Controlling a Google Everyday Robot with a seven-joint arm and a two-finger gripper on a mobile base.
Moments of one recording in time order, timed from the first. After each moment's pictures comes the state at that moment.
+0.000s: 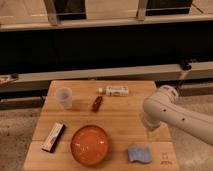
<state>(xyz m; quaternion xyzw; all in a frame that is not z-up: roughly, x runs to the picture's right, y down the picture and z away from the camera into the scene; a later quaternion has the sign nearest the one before) 0.197 0.233 0.694 -0.31 -0.04 -0.13 0.94</state>
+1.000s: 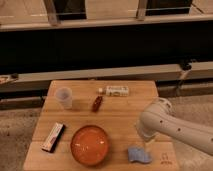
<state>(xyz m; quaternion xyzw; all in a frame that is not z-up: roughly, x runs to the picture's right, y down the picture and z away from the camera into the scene) 0.175 0.292 0.706 -0.33 -0.10 -0.17 0.92</state>
